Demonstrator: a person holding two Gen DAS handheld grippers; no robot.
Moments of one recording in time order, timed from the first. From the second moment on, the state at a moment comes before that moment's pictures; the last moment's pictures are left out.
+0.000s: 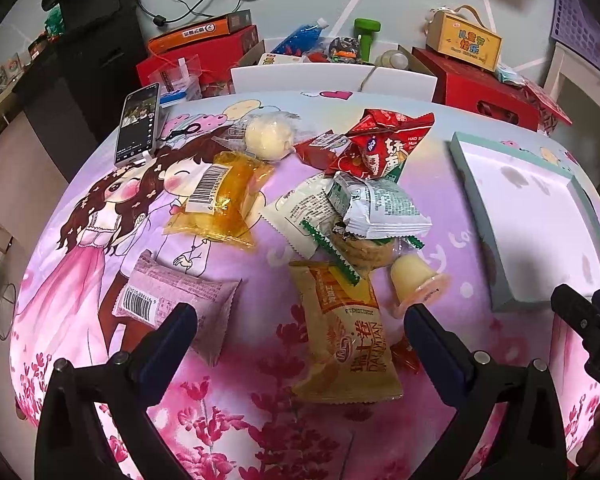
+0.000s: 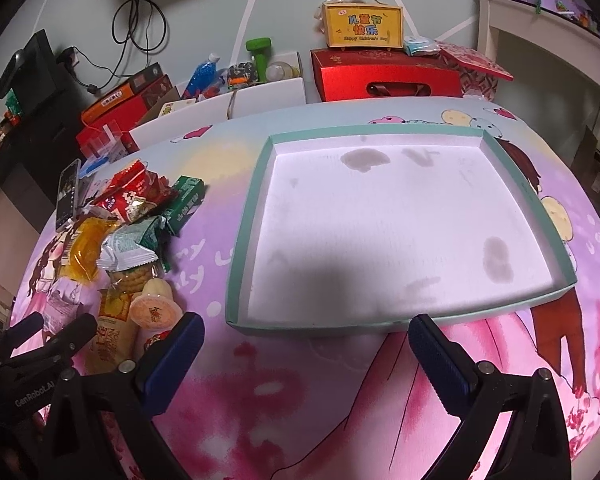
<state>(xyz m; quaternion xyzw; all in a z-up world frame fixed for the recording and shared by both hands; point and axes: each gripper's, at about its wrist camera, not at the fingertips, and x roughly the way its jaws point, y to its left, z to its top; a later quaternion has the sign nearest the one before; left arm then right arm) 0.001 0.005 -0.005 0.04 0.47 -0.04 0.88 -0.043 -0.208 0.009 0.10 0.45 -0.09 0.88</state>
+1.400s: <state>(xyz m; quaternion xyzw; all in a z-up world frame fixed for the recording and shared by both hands) 0.001 0.013 -0.010 0.02 0.48 -0.03 0.88 -0.041 -0.210 0.003 0.10 0.46 -0.10 0.87</state>
